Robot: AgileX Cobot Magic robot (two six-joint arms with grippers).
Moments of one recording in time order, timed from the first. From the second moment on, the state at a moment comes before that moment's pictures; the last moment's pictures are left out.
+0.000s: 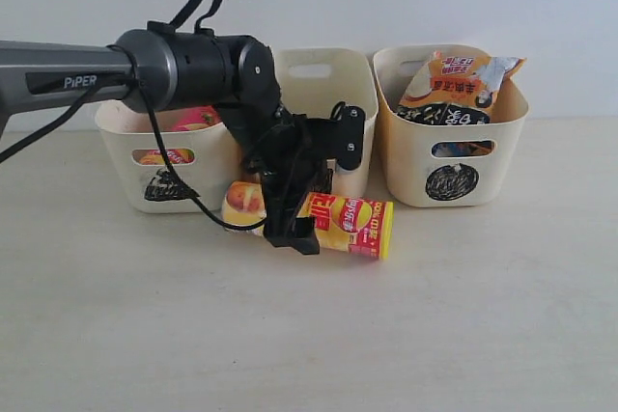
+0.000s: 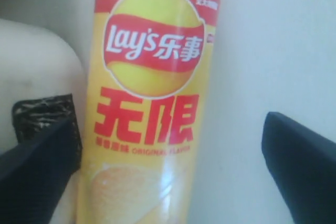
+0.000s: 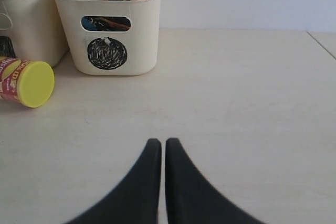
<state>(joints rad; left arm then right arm) -0.57 2.26 -1.82 -0.22 0.86 1.29 0.04 0.01 0.00 0.01 0.33 -0.02</state>
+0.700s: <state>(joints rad) -0.57 2.26 -1.78 -0.17 0.85 1.24 0.04 0.01 0.00 0.01 0.33 -0.02</state>
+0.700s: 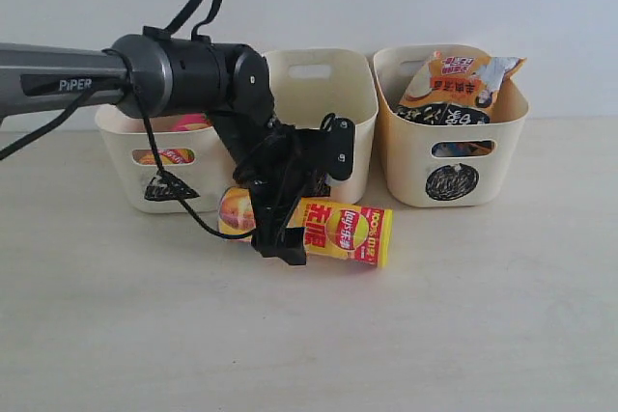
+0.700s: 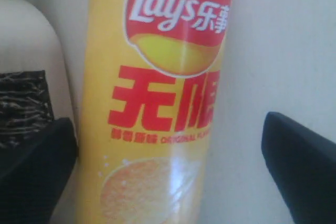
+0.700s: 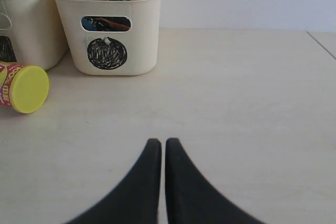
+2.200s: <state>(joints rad) -0.27 1.90 -1.77 -0.02 0.51 0.24 0.04 0.01 0.00 0.01 0.33 -0.02</state>
